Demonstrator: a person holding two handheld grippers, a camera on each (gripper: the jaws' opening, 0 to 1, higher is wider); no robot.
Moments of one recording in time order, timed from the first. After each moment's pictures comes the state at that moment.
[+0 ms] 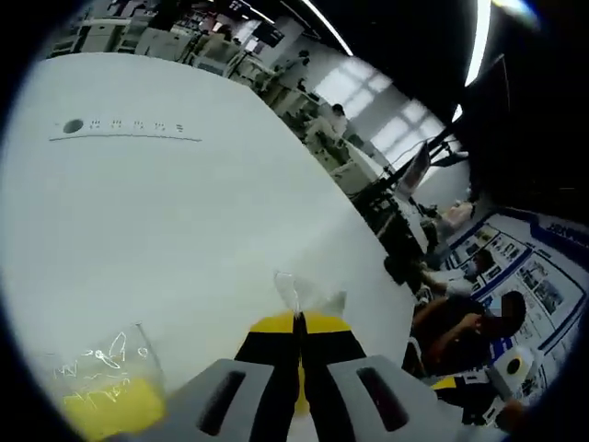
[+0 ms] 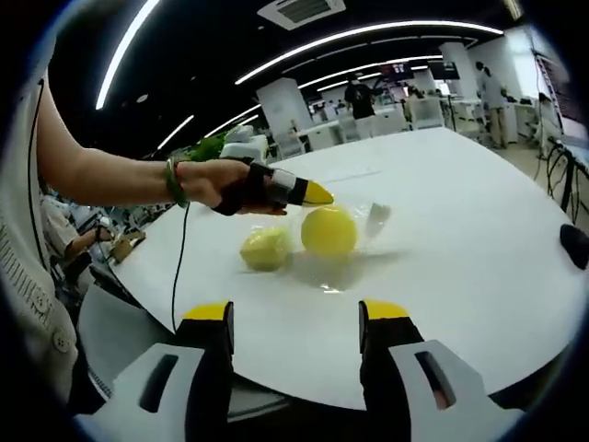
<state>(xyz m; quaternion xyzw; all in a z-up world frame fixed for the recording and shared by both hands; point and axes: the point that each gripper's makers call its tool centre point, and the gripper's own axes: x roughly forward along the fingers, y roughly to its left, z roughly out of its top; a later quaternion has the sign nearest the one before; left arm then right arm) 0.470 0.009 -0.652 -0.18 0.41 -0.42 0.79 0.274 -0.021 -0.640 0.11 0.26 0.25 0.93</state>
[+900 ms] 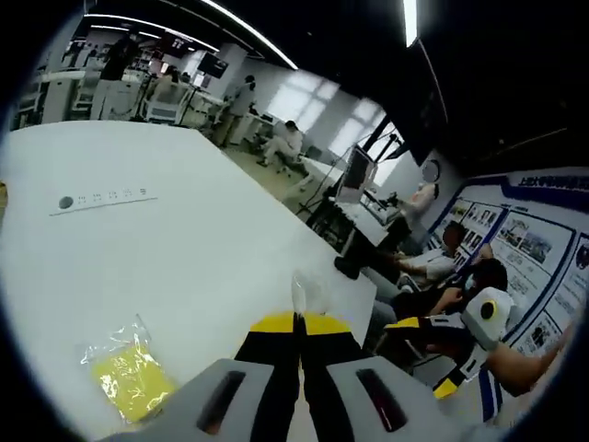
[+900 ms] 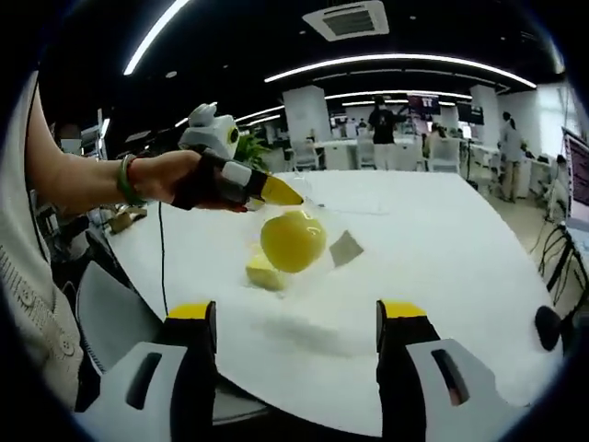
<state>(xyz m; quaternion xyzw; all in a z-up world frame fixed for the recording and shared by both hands) 0.398 0.048 -0.539 -0.15 0.31 -0.49 0.80 0.287 -0.007 -0.573 -0.01 0.20 0.30 0.93</state>
